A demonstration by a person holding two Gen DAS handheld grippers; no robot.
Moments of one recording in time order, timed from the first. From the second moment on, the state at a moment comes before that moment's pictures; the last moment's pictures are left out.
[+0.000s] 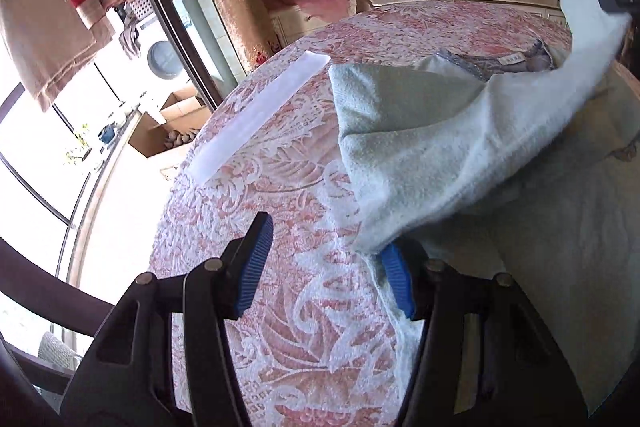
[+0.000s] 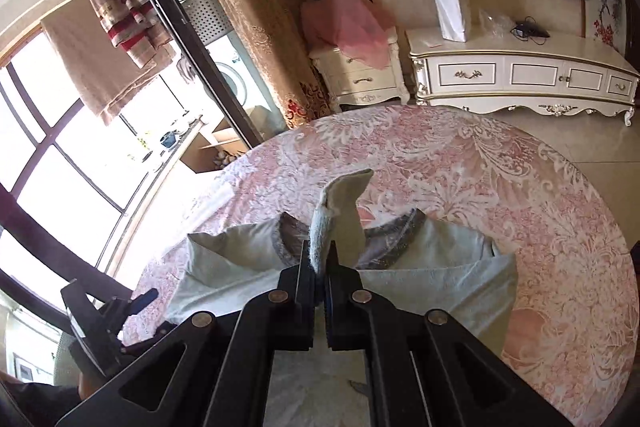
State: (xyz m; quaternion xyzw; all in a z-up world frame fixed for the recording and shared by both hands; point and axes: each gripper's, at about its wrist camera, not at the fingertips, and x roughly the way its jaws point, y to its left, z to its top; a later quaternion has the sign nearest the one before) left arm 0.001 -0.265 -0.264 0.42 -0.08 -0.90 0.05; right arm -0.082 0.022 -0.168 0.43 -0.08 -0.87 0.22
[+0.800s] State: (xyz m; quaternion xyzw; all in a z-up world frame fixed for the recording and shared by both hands) left arm 0.018 -0.260 -0.174 0.34 -0.02 -0.94 -0.01; right arm -0.056 0.033 -0.203 0.52 -0.03 -0.84 0.13
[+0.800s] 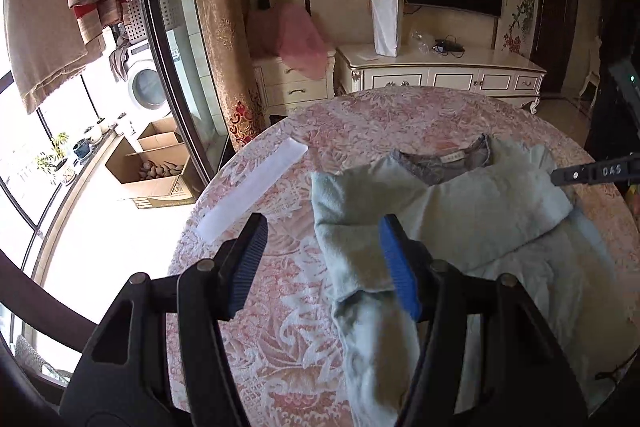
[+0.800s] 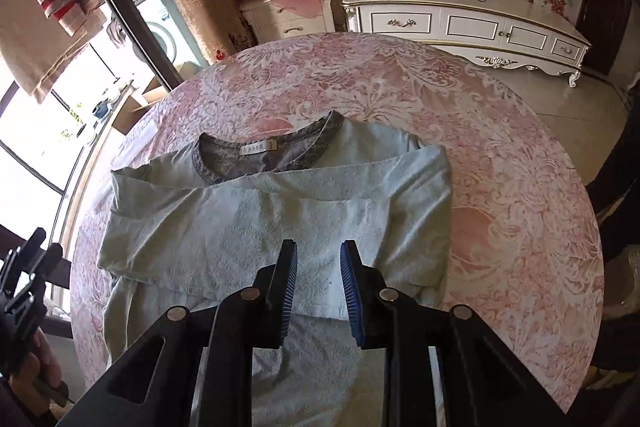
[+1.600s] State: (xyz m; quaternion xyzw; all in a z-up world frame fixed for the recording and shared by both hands) left arm -0.032 -0.298 -0.213 0.42 0.05 -0.90 -0.08; right arm -0.088 0.052 -0.222 0.56 -0.04 -0.81 0.16
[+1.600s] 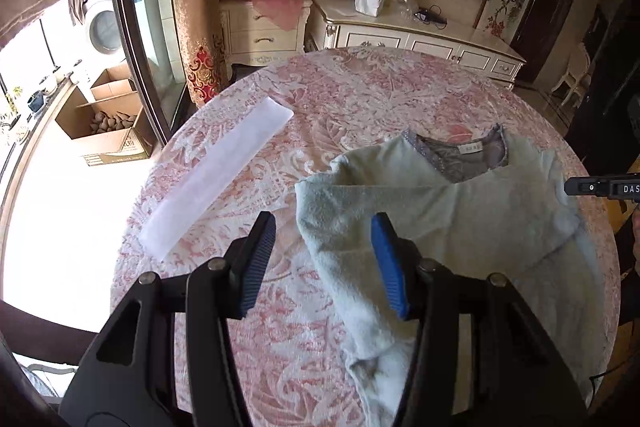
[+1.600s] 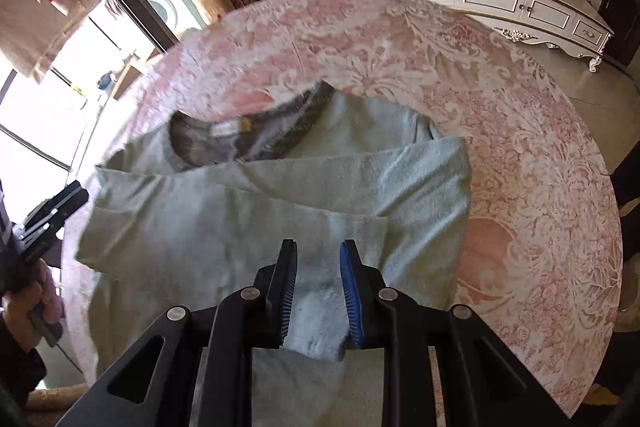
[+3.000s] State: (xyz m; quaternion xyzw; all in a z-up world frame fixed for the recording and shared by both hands) left arm 0.228 -0.295 -0.264 0.56 0.22 -0.80 -0.06; right arm 0.195 0.160 -0.241 0.63 -0.04 -0.77 0.08
